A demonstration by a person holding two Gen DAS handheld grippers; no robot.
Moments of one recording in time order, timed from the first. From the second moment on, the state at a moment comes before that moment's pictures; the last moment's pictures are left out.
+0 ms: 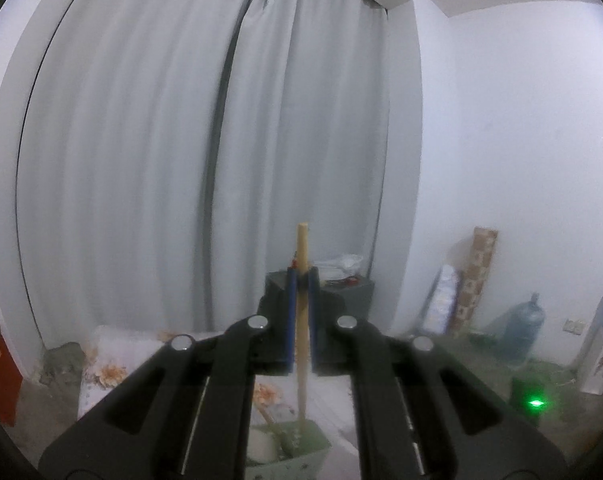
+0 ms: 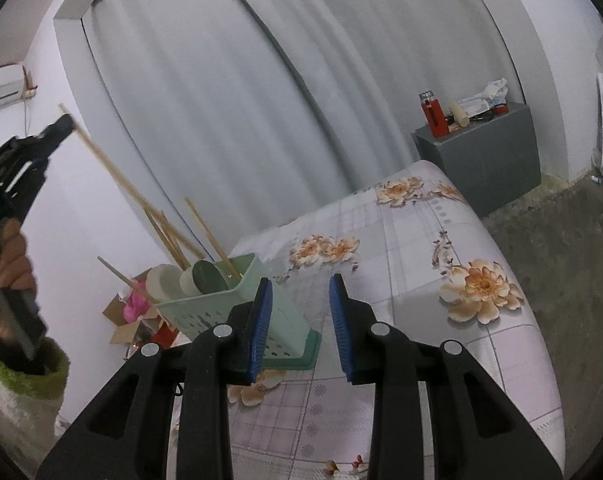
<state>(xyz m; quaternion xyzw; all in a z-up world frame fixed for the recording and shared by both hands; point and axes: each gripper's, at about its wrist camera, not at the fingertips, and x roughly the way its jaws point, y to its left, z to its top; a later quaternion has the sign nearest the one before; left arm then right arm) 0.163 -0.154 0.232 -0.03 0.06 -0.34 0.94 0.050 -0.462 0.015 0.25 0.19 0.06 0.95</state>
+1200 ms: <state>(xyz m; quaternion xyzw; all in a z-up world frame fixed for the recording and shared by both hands) 0.219 -0.078 0.006 0.01 0.28 -0.32 0.91 0.130 -0.390 -0.006 0.14 0.28 0.15 0.94</state>
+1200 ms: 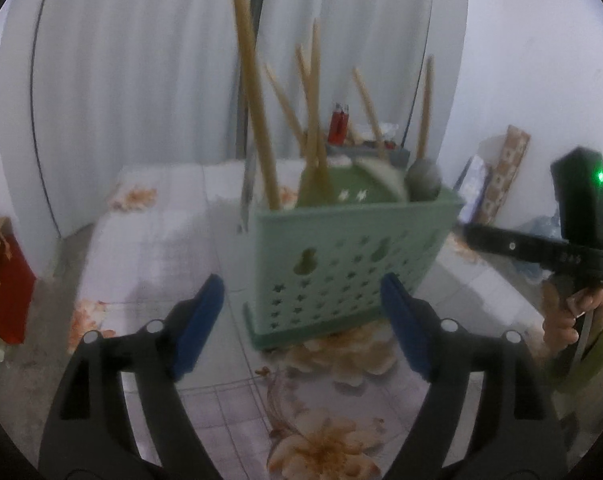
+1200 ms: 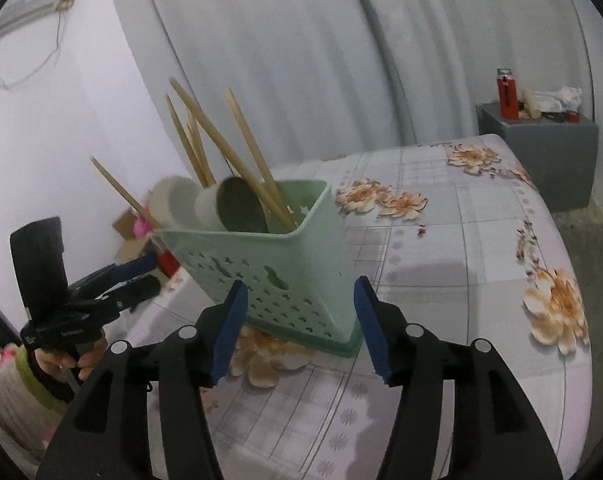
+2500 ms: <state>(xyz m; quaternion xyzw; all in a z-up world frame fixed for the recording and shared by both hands) 0.162 -0.077 -0.011 -0.07 0.34 -0.31 0.89 0.087 -0.347 -0.025 0.04 0.33 0.15 0.93</state>
